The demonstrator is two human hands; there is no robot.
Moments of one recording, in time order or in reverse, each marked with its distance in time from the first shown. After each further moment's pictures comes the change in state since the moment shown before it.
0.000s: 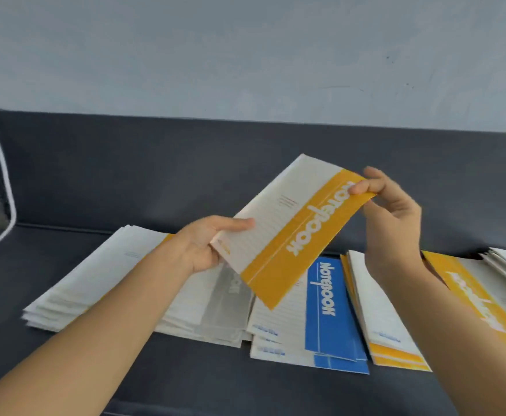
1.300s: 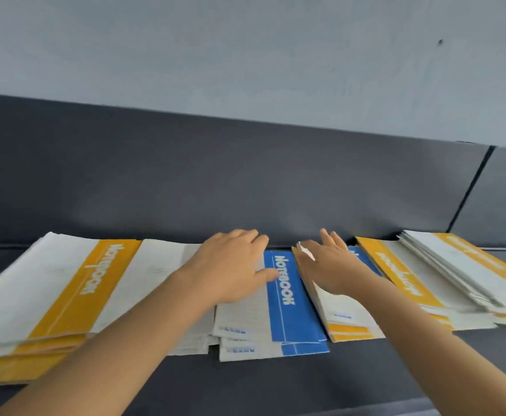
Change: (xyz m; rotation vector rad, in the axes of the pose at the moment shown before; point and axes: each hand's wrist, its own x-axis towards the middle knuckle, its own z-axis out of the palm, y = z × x) left_hand -0.008 -0.032 0.062 1.903 -0.015 0.694; right_hand -0.017 0.044 -0.035 -1.579 -0.570 0.363
